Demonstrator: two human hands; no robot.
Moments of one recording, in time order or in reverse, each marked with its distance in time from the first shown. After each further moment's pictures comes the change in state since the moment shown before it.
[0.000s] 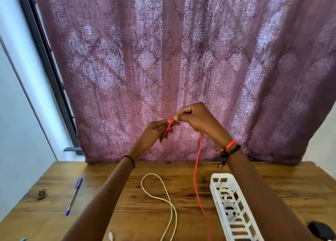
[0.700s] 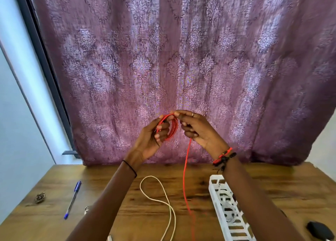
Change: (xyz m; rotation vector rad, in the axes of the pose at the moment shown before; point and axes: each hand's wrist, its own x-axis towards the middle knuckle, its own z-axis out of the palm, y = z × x) left_hand -0.007 0.009 0.005 -0.966 -0.239 -0.153; right_hand 0.000 0.030 0.014 0.841 -0.100 0.183
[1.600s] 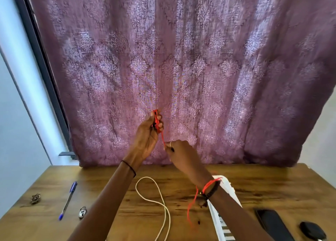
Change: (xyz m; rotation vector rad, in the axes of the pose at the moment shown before) left_hand 0.008 -0.007 0.014 0.091 0.291 0.312; right_hand -0.047 0.057 0.016 -1.280 0.113 -0.201
